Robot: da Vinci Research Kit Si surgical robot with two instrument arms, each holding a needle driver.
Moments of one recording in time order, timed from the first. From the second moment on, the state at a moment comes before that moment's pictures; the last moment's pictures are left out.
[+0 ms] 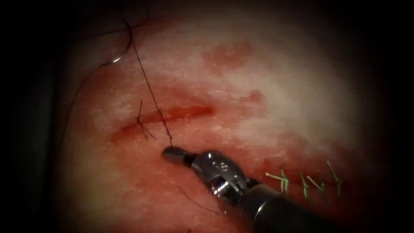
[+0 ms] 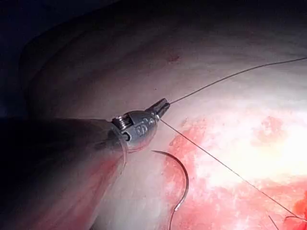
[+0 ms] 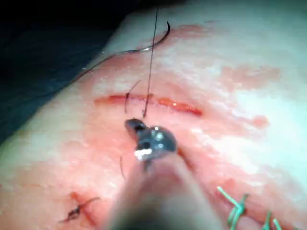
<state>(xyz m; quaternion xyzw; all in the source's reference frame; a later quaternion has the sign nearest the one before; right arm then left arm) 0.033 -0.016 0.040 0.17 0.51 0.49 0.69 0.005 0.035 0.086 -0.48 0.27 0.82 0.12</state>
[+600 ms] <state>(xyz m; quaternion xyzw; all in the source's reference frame) 0.031 -0.019 0.038 0.17 0.51 0.48 0.69 0.007 0.037 0.089 -0.45 0.28 0.84 0.13</state>
